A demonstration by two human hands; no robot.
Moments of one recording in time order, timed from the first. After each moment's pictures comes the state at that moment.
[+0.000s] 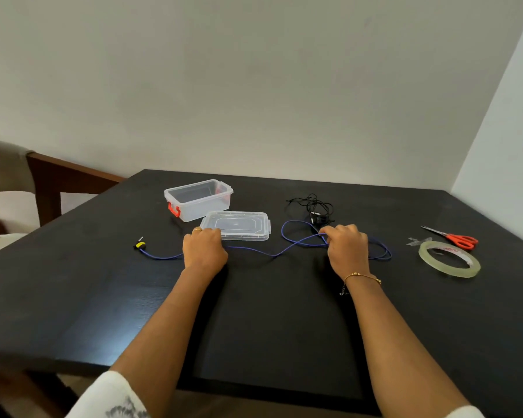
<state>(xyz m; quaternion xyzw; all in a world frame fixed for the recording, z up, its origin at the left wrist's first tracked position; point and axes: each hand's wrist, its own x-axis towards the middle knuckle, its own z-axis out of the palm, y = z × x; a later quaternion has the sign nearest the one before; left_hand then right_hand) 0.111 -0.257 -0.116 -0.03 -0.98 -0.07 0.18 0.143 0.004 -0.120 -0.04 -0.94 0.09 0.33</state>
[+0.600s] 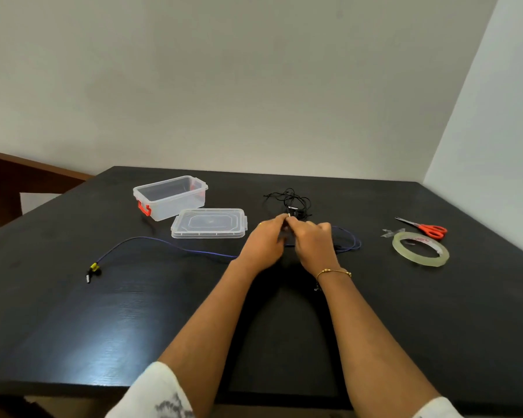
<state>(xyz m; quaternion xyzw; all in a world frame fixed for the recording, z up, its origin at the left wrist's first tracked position) 0.124 -0.133 -0.103 -0.30 -0.89 -0.33 0.09 0.140 -0.006 -0.124 0.05 -0.93 0.09 0.34</state>
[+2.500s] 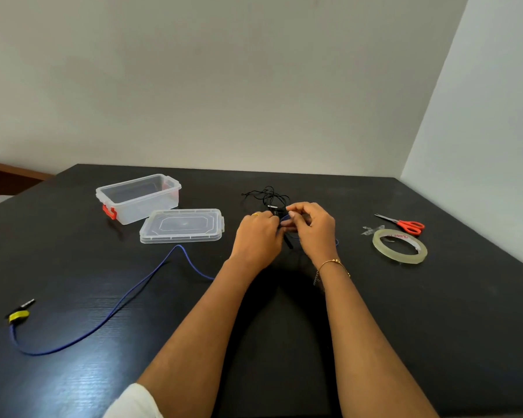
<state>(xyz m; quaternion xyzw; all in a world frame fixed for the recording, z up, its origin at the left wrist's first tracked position) 0.121 -0.101 -0.099 -0.31 -0.89 -0.20 0.27 0.147 0.015 -0.094 -0.01 -0.79 0.50 0.36</state>
